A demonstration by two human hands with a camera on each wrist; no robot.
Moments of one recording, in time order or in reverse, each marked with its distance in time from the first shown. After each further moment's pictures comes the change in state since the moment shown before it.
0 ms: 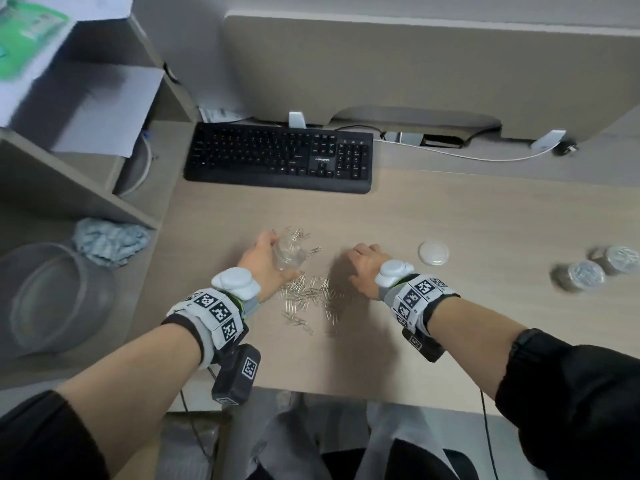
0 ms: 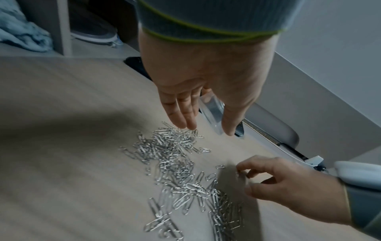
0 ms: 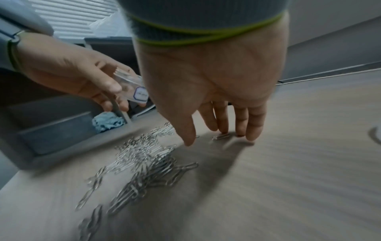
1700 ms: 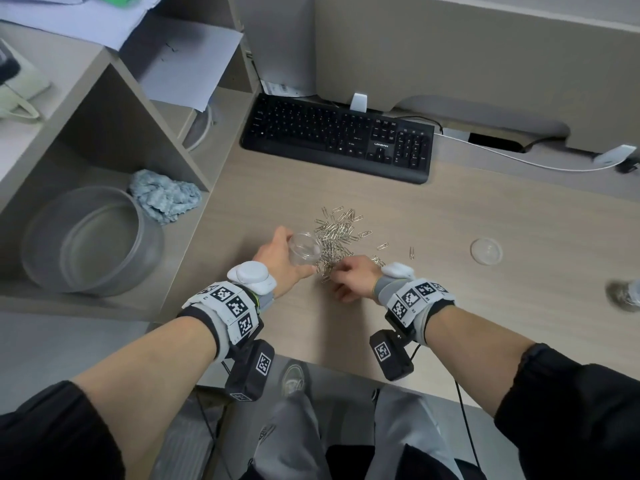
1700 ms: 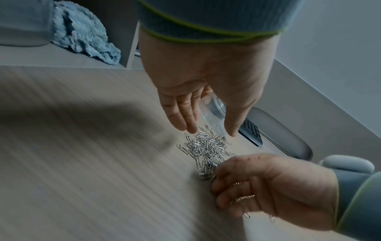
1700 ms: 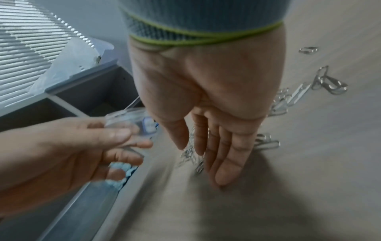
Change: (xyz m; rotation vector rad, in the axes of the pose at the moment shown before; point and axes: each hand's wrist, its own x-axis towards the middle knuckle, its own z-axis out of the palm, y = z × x) left_hand -0.036 -0.078 -0.012 -0.073 0.075 -0.047; right_hand 0.007 -0.126 0.032 1.010 -0.237 0.217
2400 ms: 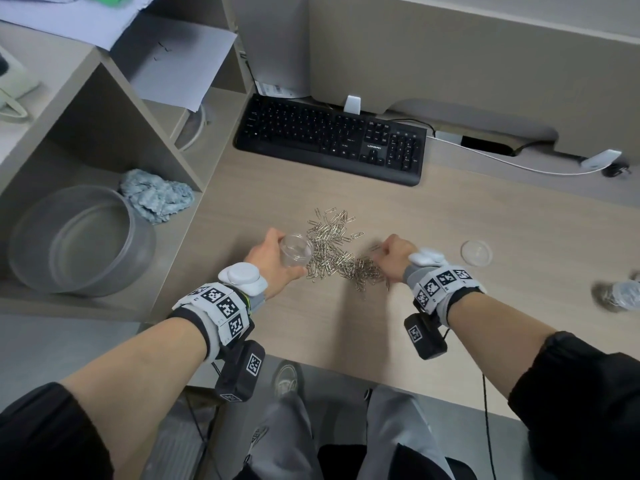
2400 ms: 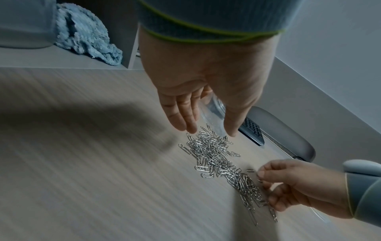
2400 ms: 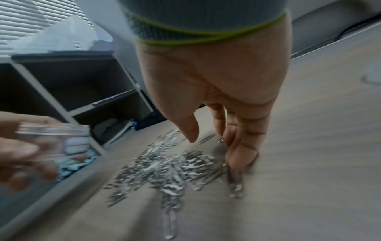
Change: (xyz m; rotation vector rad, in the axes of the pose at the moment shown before) left_hand 0.001 -0.002 0.000 0.018 0.002 0.002; right_hand 0.002 0.011 -0.078 -0.568 0.412 0.103
